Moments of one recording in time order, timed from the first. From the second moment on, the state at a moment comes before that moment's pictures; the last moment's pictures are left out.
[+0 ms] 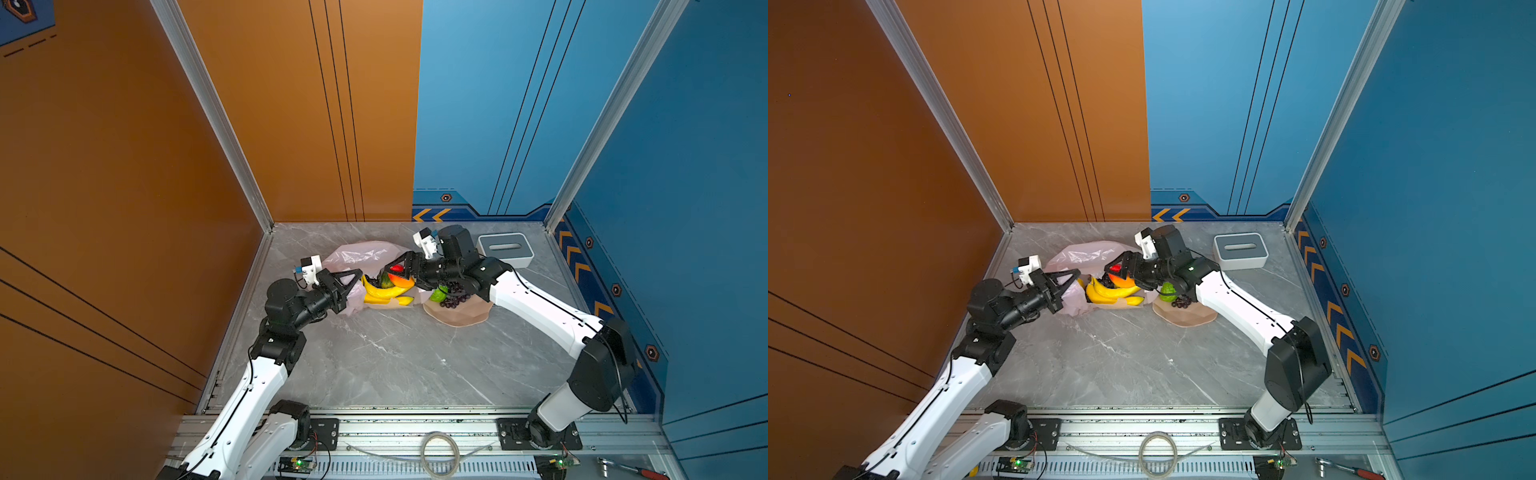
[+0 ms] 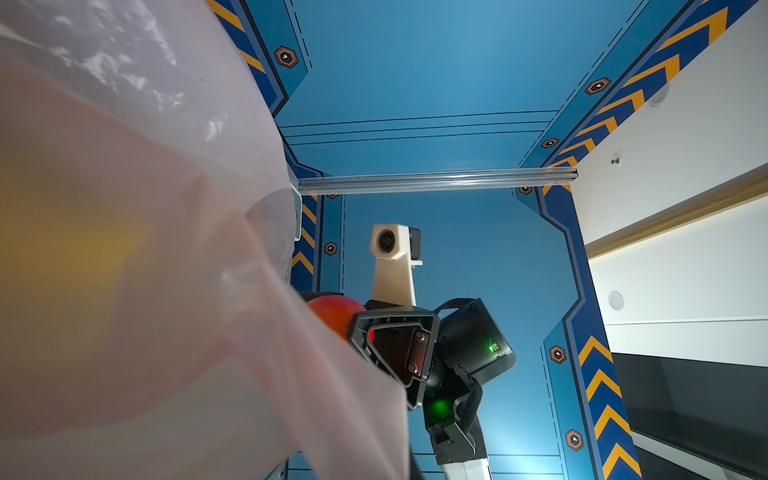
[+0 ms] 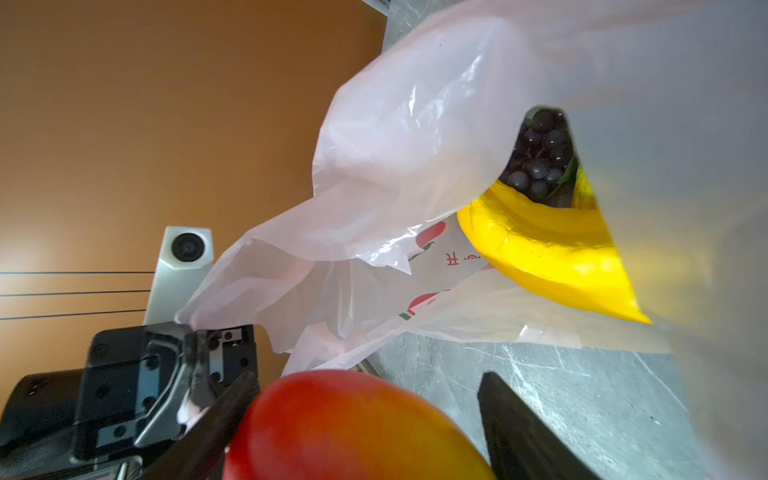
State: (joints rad) left arm -0.19 0.85 0.64 0.20 0.60 -1.51; right arm 0.65 1.64 1.41 -0.33 -0.54 0.89
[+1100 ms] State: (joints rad) left arm -0.19 0.85 0.64 0.20 0.60 -1.51; right arm 0.75 2.07 1.88 -0.67 -0.29 0.56
